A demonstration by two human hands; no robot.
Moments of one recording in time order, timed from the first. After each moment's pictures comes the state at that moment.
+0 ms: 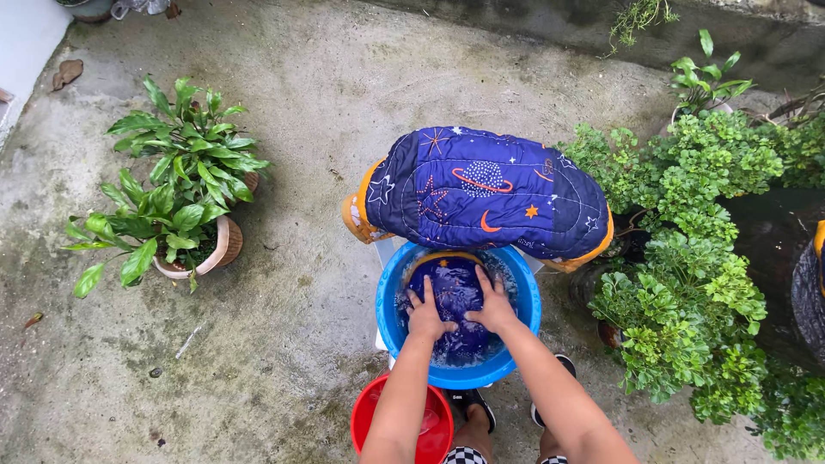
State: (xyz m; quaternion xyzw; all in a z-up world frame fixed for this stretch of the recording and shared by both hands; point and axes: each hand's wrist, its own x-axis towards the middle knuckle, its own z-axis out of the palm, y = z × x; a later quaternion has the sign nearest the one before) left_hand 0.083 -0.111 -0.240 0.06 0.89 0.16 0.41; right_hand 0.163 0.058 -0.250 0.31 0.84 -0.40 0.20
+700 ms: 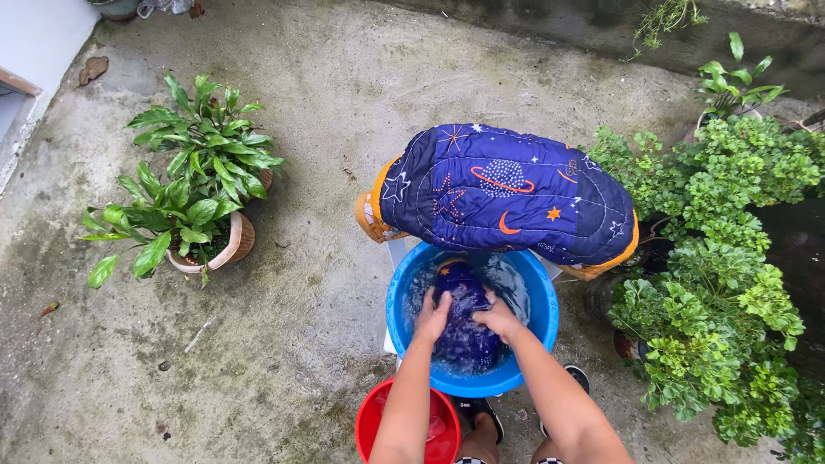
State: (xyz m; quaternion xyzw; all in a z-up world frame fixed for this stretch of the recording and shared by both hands) left_hand 0.074 -0.132 -0.280 -0.05 0.85 0.35 0.40; right_hand 0.160 0.044 -0.304 0.34 0.66 -0.65 0.14
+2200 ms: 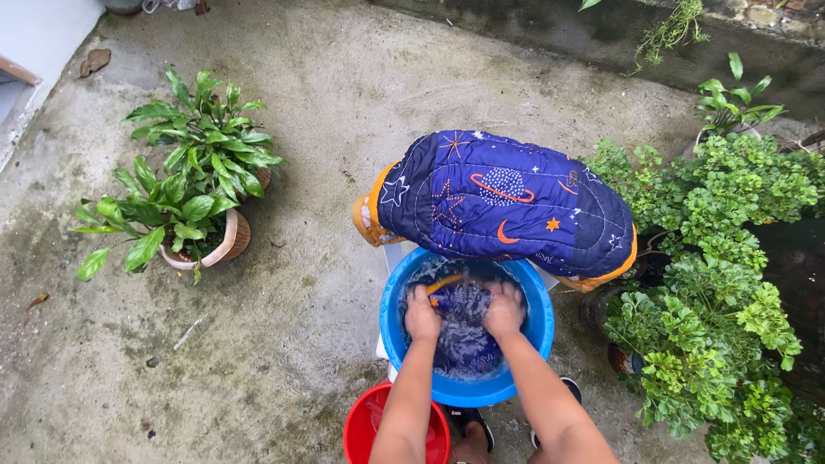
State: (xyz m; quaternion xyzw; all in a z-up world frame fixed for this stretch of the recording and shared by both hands) left_hand 0.074 -0.118 -0.306 0.02 0.94 0.32 0.15; right_hand 0.152 0.049 -0.288 0.34 0.90 -0.23 0.15
